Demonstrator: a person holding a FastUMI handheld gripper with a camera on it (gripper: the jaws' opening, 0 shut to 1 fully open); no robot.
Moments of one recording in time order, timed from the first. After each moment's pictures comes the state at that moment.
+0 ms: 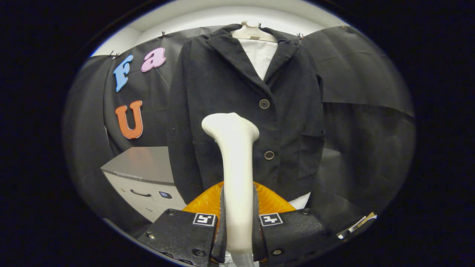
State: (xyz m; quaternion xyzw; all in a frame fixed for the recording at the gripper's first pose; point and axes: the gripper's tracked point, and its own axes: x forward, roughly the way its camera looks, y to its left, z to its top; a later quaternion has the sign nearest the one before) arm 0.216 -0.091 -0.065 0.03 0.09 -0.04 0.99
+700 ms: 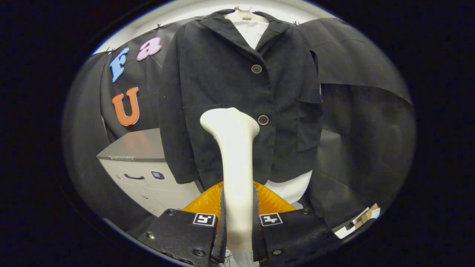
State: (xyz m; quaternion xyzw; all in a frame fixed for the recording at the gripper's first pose) arm 0.209 -0.094 -0.136 0.05 0.15 -0.05 0.99
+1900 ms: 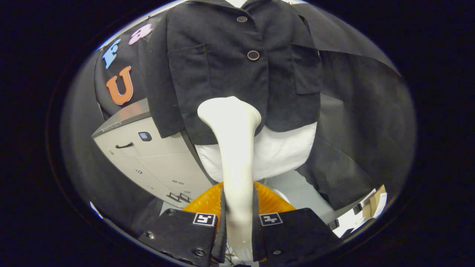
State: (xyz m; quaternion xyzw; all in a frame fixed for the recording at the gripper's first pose) arm 0.181 -0.105 -0.228 0.08 0.26 -0.05 0.96
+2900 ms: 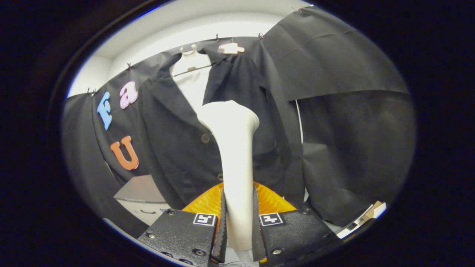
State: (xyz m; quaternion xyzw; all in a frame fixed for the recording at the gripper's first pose) arm 0.161 -0.220 0.032 0.15 0.03 -0.07 0.99
